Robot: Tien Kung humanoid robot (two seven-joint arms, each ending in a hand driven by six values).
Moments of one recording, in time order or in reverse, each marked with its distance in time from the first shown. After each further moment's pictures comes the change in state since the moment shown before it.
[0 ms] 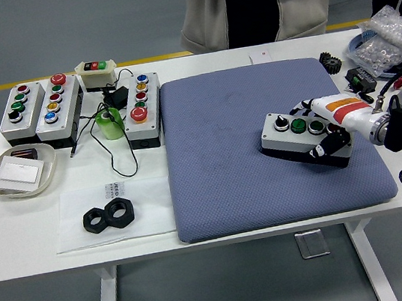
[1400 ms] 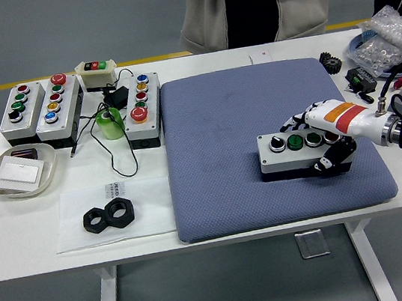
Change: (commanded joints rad) left arm 0.002 -0.003 -0.015 0.001 0.020 0.004 0.008; right arm 0.109 -0.094 -0.204 -0.037 0.097 -0.038 0.283
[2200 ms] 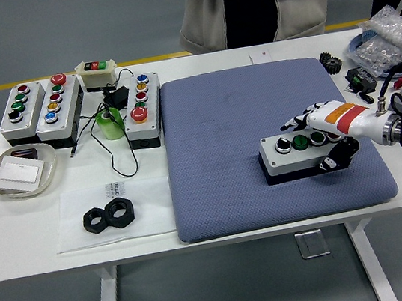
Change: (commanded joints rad) left arm -0.004 0.000 0.002 0.001 -0.003 -0.001 -0.001; right arm 0.013 -0.006 -0.013 0.004 -0.028 0.046 -0.020
